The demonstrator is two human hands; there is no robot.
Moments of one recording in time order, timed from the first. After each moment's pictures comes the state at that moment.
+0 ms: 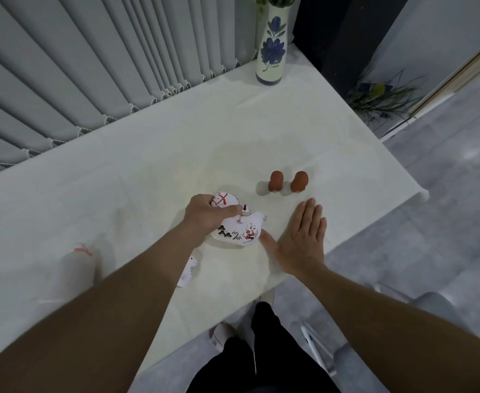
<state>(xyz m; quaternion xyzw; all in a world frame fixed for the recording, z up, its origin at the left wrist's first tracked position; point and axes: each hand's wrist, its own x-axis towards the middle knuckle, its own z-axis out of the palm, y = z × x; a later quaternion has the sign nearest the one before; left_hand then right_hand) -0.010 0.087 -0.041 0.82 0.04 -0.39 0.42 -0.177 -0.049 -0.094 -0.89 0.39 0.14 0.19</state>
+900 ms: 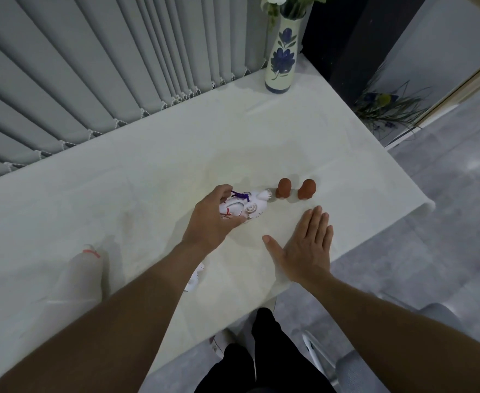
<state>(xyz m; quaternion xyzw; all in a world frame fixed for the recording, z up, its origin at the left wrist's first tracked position) -0.017 0.103 -0.028 0.84 -0.19 -0.25 0.44 -0.176 -0.047 -0.095 -0.89 0.40 0.14 0.16</state>
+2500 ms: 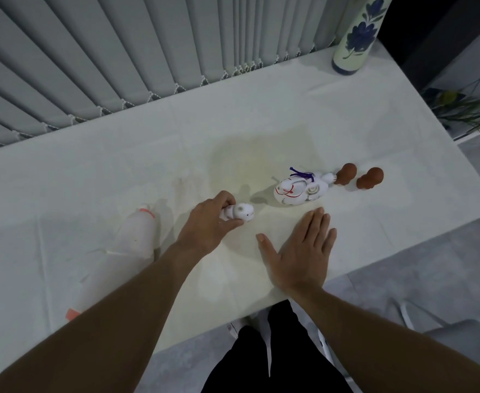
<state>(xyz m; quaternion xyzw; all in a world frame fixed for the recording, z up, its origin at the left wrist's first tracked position) -0.010 0.230 -0.055 0.89 -0.19 -0.24 0.34 -0.156 0.078 -0.103 -0.92 0.36 0.07 0.13</state>
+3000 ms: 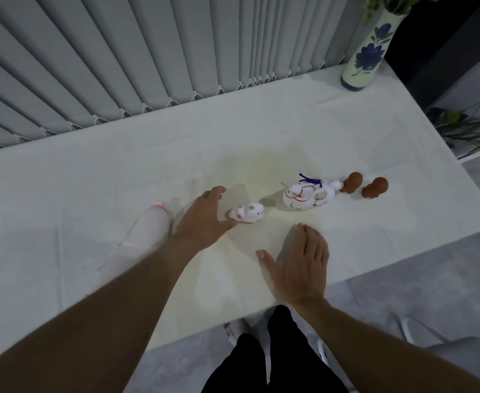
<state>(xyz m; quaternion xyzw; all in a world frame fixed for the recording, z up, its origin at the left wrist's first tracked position) 0.000 0.250 -0.039 0.92 -0.16 -0.25 0.27 -0.175 0.086 -0.106 -0.95 0.27 -0.01 0.16</state>
